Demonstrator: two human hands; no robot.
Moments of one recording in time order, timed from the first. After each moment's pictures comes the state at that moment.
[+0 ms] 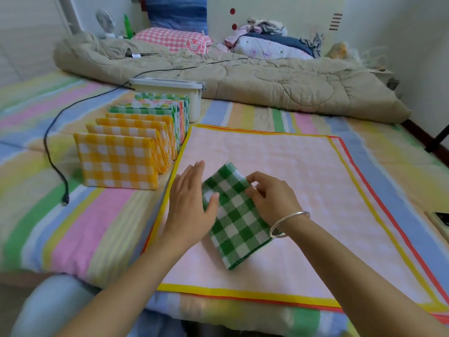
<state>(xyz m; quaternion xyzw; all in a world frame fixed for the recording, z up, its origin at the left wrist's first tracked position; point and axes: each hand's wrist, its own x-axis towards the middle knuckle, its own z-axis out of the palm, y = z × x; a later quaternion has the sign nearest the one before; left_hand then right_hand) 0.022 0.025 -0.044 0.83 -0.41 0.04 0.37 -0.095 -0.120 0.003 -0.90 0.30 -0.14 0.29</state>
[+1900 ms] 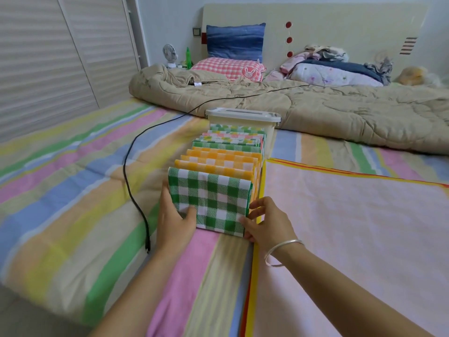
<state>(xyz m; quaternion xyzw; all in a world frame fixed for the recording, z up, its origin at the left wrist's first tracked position) 0.209 0.118 -0.061 0.82 -0.12 0.02 0.57 0.102 -0.046 -0.043 -0.83 0.29 -0.15 0.46</state>
